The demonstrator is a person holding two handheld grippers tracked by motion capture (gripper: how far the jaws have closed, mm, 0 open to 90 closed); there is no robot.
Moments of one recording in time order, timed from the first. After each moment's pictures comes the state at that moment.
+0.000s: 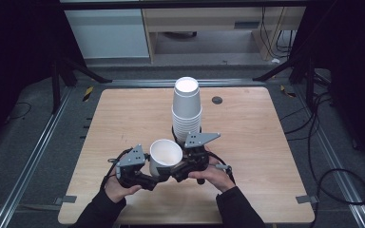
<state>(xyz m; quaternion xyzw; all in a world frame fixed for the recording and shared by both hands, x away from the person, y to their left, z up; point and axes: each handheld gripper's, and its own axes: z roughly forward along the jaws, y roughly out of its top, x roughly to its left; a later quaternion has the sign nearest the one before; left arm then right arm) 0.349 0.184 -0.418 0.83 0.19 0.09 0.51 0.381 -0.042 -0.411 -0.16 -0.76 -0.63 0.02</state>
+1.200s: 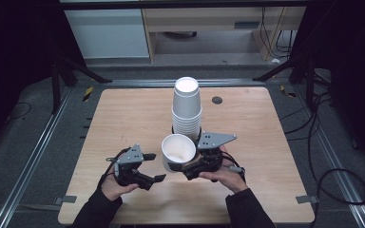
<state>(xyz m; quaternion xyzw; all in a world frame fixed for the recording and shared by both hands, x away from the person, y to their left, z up) 0.360 0.197 -0.432 0.85 0.22 0.09 0.48 0.367 -0.076 -0.390 -0.17 -0.77 -0.61 -0.06</state>
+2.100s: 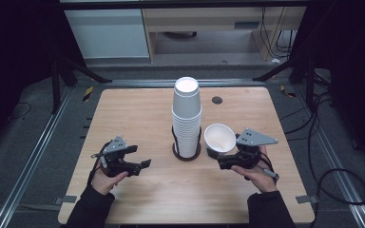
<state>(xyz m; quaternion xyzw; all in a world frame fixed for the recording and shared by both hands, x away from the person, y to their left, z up) 0.384 0.240 -0.441 0.81 0.34 0.13 0.46 0.368 -0.168 -0.393 -0.30 -0.75 -0.56 -0.20</state>
